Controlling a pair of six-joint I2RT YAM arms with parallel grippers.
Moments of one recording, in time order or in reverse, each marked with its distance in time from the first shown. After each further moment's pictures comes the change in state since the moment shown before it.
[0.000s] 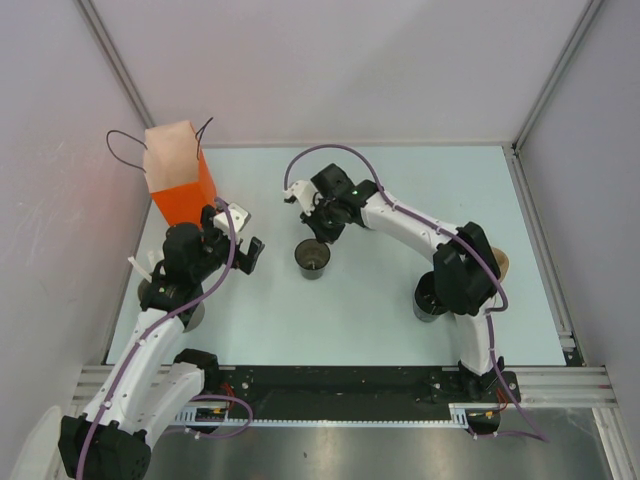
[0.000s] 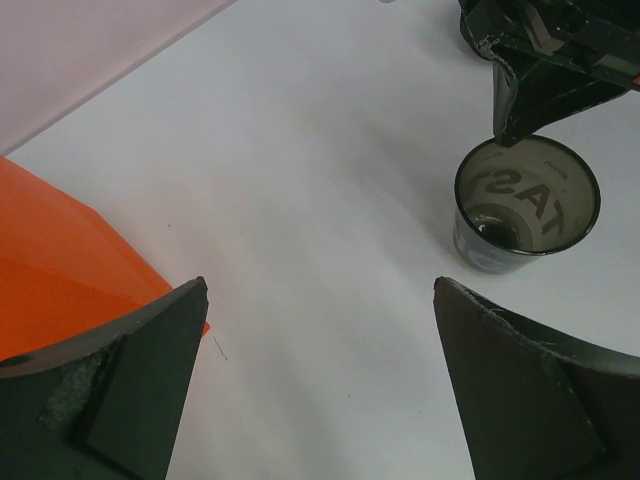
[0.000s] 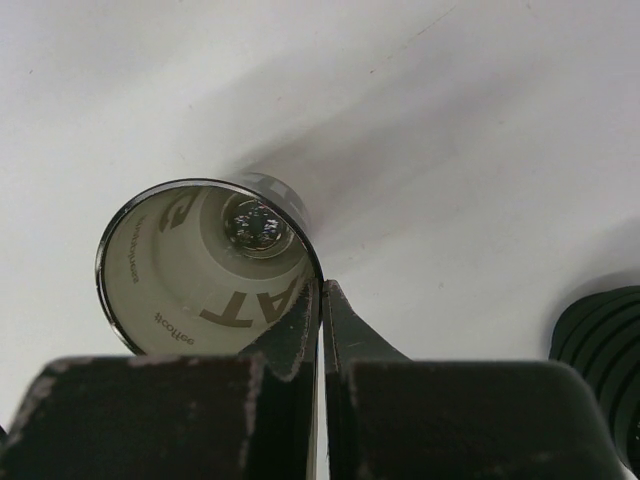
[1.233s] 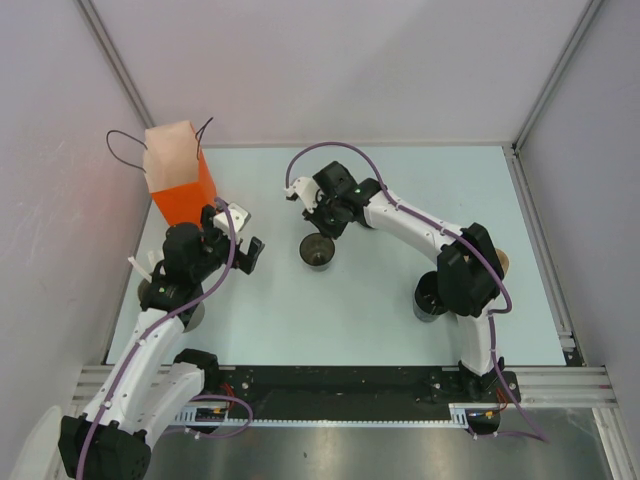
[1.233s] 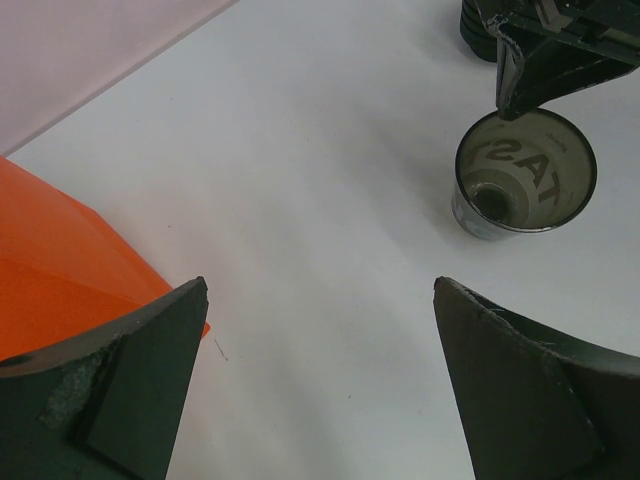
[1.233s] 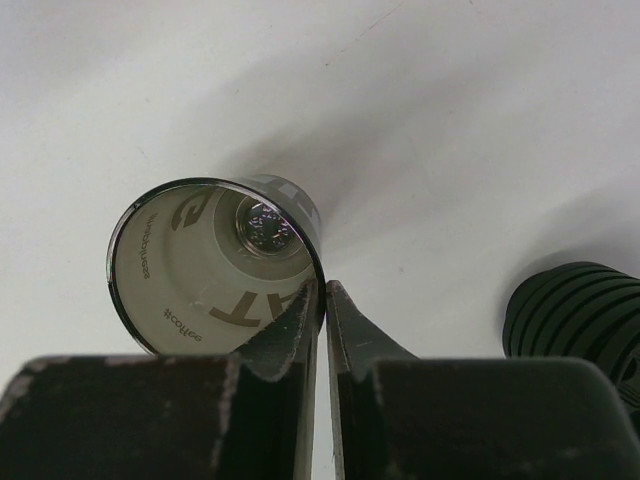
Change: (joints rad) left arm 0.000 0.000 0.000 0.002 0.000 0.000; right arm 0.001 -0.024 0.000 -0.003 0.075 -0.036
